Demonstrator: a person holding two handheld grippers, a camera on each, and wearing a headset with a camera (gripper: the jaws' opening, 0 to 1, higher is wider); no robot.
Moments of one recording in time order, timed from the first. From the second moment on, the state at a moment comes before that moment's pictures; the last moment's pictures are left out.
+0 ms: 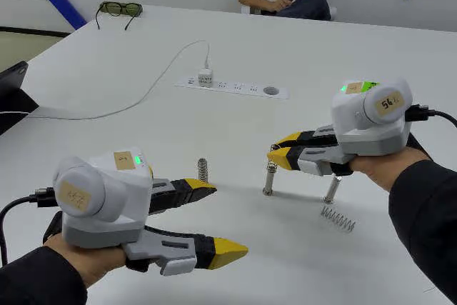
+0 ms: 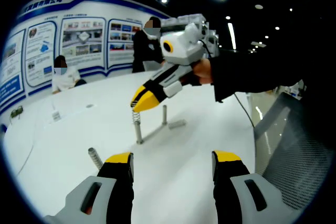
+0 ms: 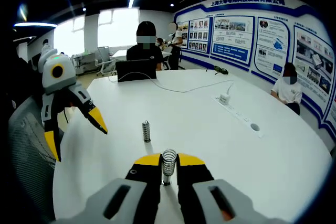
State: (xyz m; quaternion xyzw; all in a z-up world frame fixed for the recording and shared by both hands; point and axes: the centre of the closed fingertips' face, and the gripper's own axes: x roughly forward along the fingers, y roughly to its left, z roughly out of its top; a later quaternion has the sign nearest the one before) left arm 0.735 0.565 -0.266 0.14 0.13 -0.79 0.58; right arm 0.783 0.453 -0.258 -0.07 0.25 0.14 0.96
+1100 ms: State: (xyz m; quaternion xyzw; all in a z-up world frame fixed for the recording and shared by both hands) left arm 0.736 0.565 -0.267 0.13 0.14 -0.79 0.59; right arm 0.784 0.453 -0.310 -0.07 0.30 0.12 0.94
